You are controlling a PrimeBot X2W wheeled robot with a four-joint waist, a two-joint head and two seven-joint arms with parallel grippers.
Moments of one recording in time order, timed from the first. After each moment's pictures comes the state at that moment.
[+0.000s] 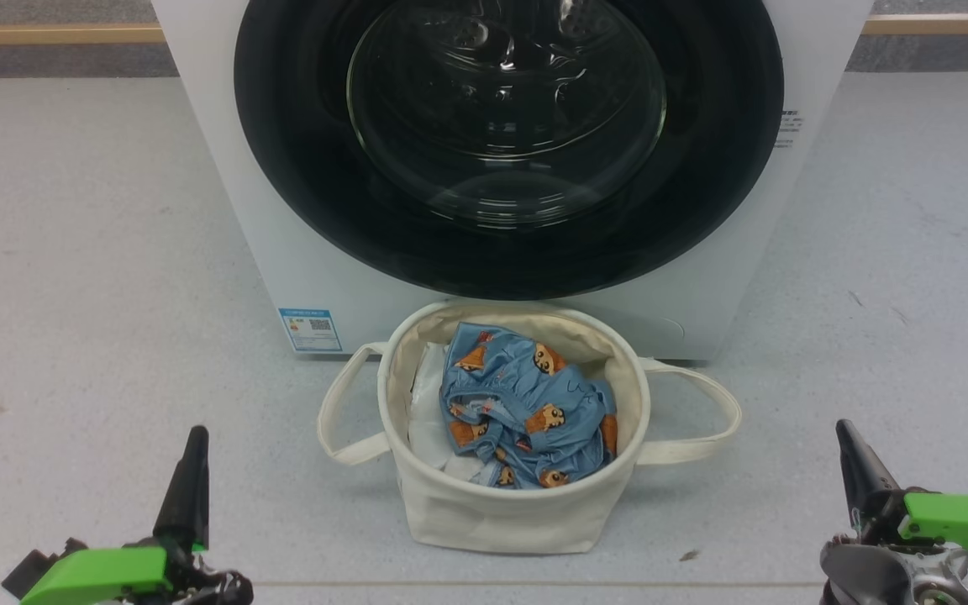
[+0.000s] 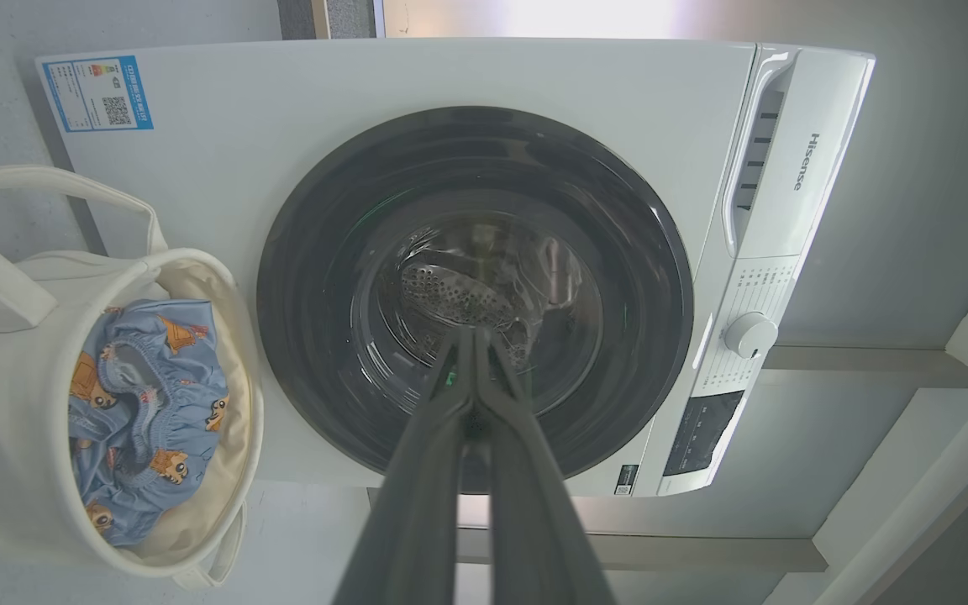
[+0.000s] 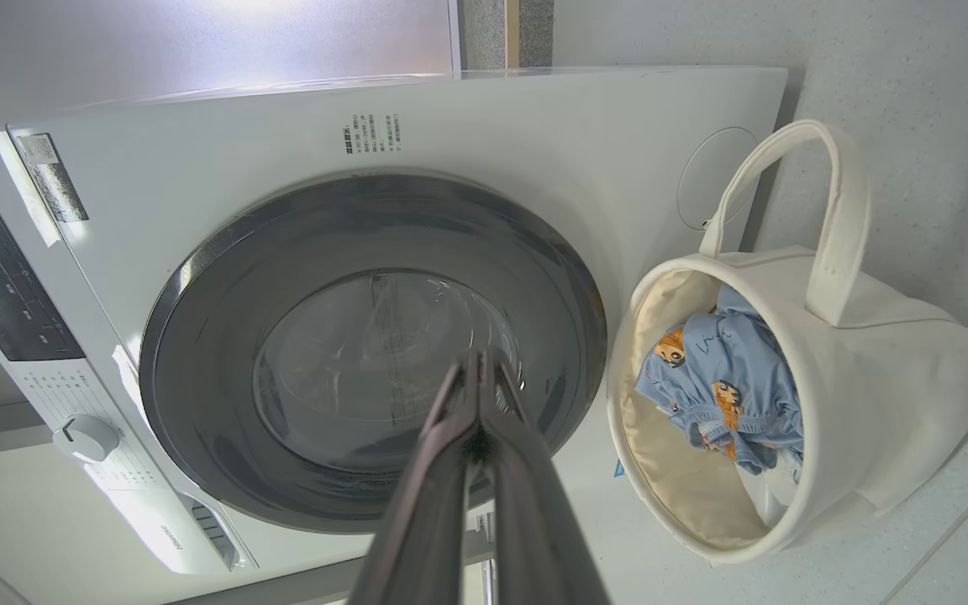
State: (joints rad) left arm -0.08 0.04 0.08 0.27 -1.62 -0.12 0.11; right arm -0.08 -0.05 -0.13 0.28 1.61 0.13 0.10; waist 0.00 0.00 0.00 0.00
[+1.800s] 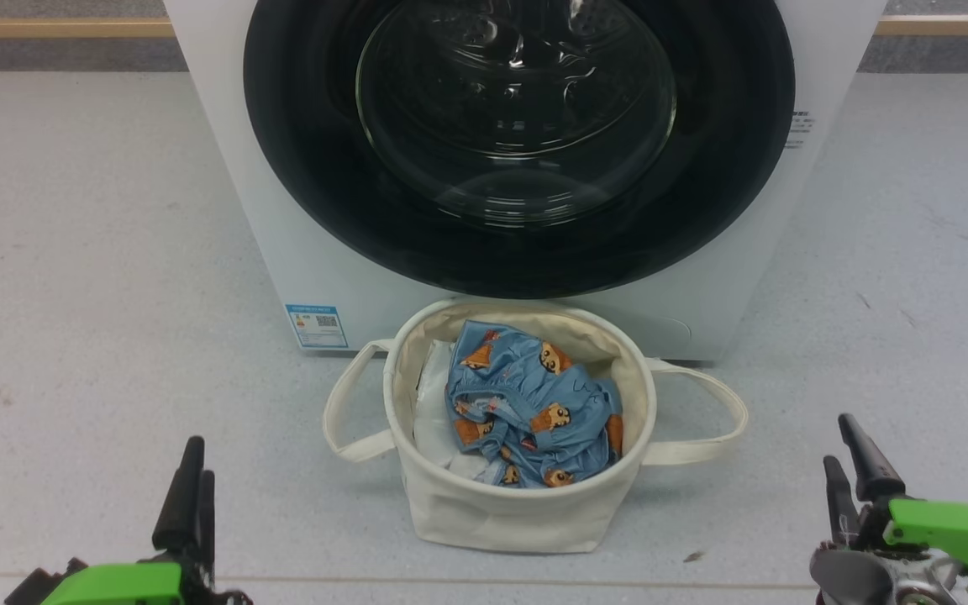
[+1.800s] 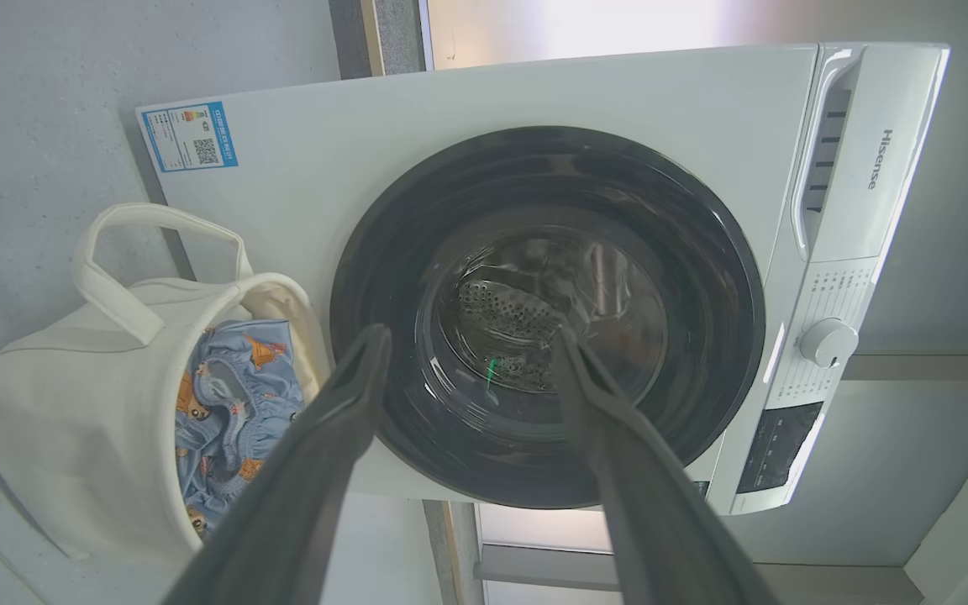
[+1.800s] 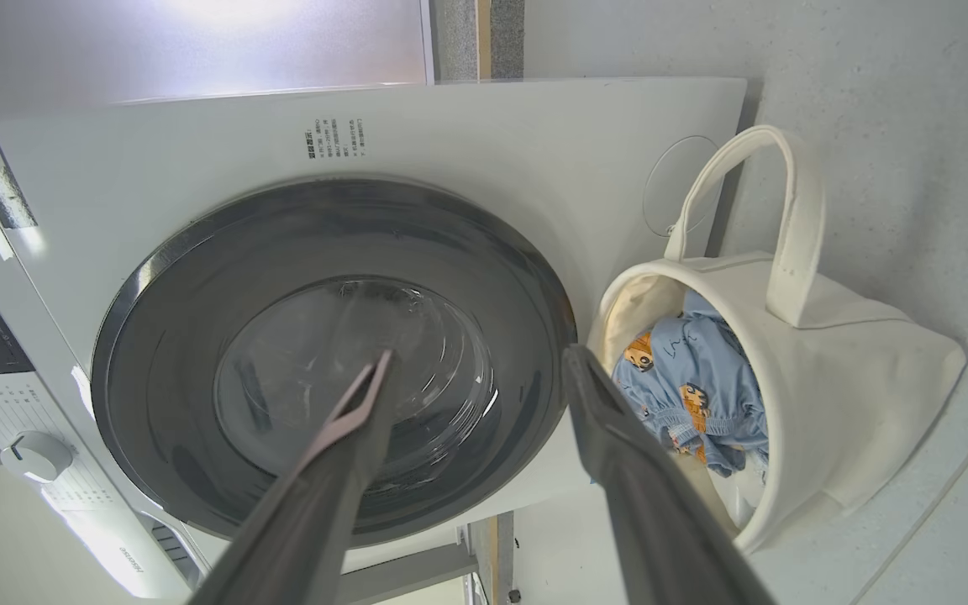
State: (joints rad) left arm -0.07 0.05 0.06 0.33 -1.55 -0.11 0.06; right arm -0.09 -0.04 -0.12 0.33 1.61 0.13 0.05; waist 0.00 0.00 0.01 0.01
